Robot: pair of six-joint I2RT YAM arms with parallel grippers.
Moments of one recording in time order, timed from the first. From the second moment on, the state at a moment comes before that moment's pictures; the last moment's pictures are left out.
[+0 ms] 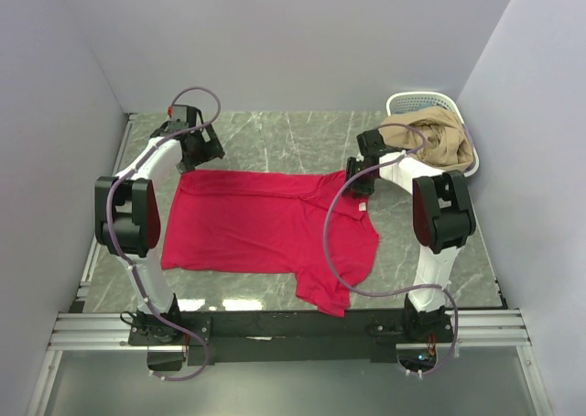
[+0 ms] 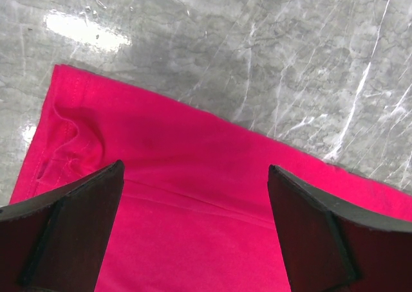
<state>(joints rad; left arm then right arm) -0.09 1.88 1.47 -0.51 -0.04 -0.51 0.22 1.93 1.30 -0.50 -0.11 0.41</state>
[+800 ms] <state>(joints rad) -0.11 1.92 1.49 -0.51 -0.03 -0.51 0.23 1.72 1.24 -0.48 -0.13 0.37</state>
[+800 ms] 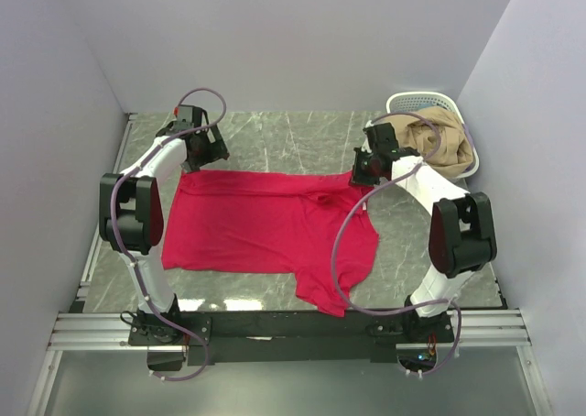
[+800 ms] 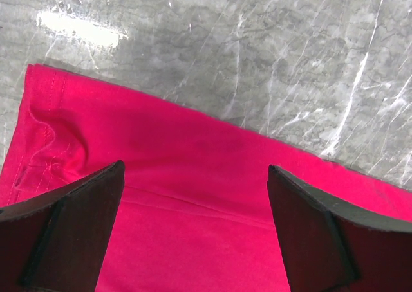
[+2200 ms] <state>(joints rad) -0.20 1.92 1.50 -0.51 0.00 -0.49 0.39 1.84 1.29 -0.55 0.23 0.39</state>
